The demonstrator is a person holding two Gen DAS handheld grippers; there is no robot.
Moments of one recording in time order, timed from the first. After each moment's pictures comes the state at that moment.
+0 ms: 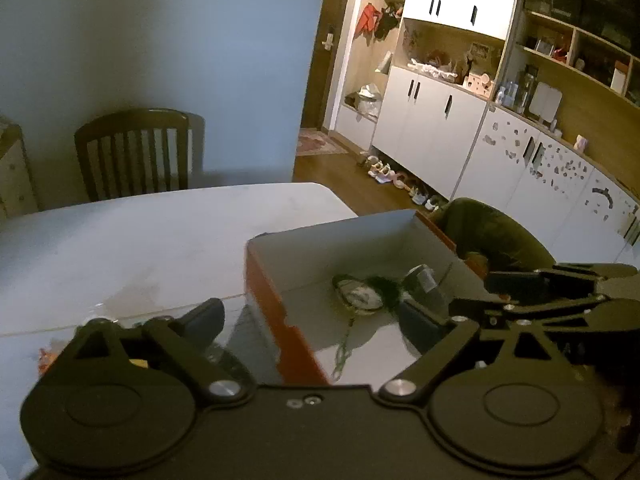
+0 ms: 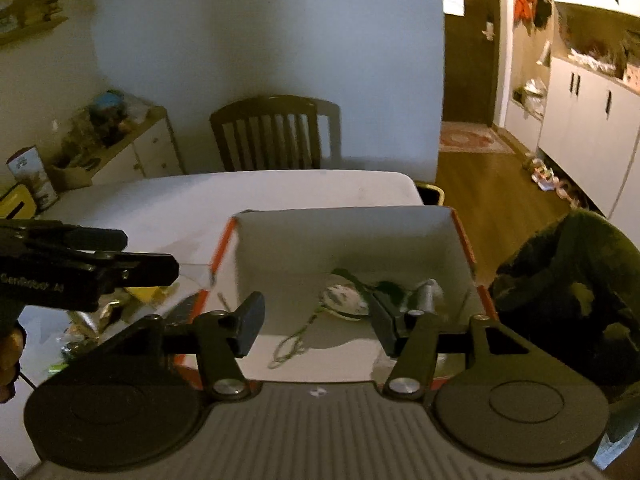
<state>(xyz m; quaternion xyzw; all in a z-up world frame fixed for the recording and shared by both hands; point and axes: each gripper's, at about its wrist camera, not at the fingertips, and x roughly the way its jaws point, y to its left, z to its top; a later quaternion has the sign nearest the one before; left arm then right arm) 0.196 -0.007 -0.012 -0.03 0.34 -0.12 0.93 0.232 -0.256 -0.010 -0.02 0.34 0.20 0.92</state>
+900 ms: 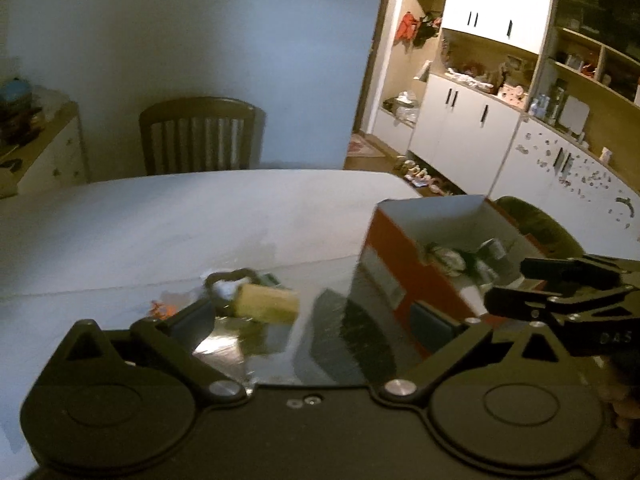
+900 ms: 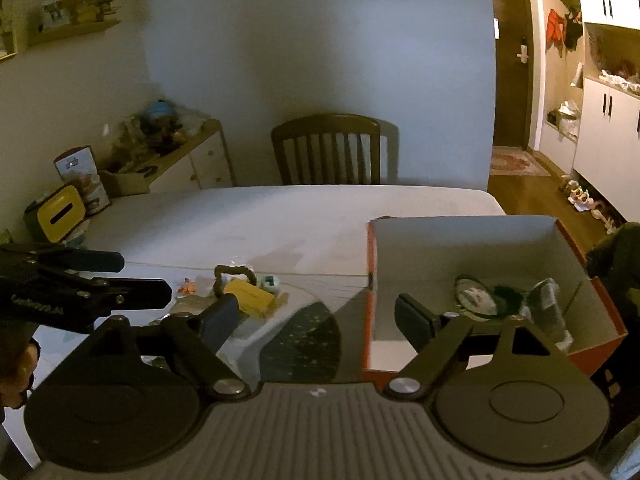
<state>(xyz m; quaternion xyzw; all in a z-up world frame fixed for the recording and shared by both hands) 0.141 0.132 -0.033 -0.05 0.34 -0.07 0.94 0.160 -0.137 -0.012 -0.01 0.31 0.25 0.92</state>
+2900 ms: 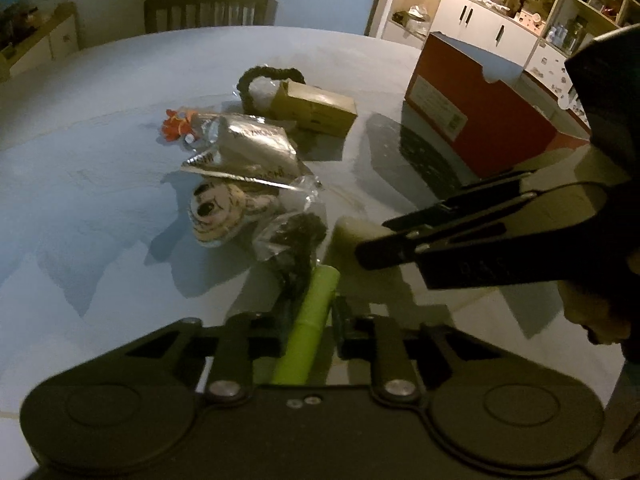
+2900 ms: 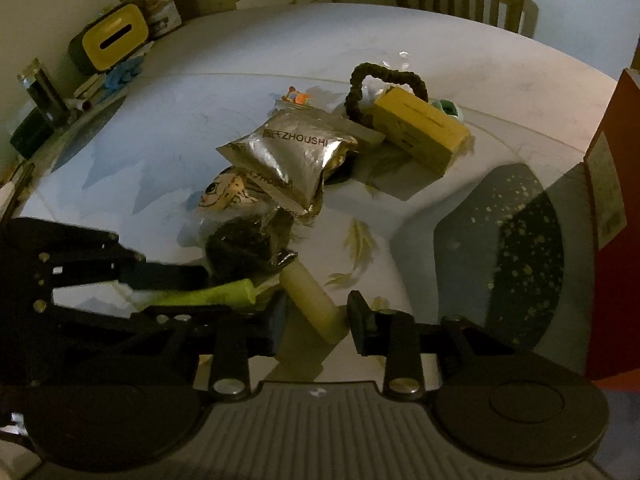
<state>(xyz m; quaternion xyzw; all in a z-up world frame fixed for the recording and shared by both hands) 0.099 0.173 -0.164 -0.05 0.46 -0.09 0.88 0.178 0.018 -0.154 -0.11 0.48 0.37 0.79</state>
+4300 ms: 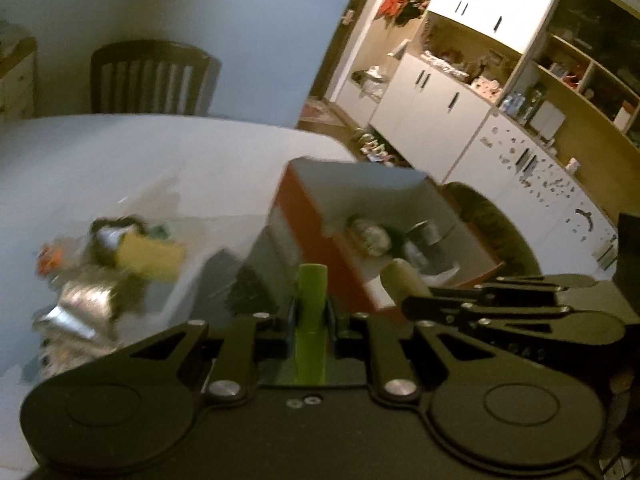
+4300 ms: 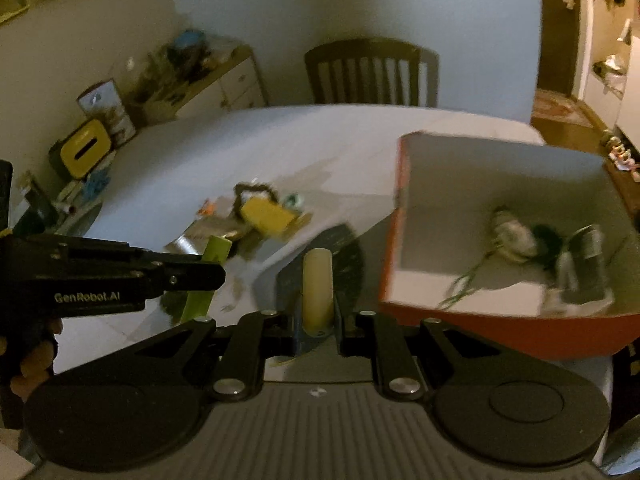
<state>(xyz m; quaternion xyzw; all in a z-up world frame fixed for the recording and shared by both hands) 0.162 0.048 -0.044 -0.12 0.38 -0.14 0.90 0.183 -0.149 -0.040 -0.03 0.41 0.30 0.86</state>
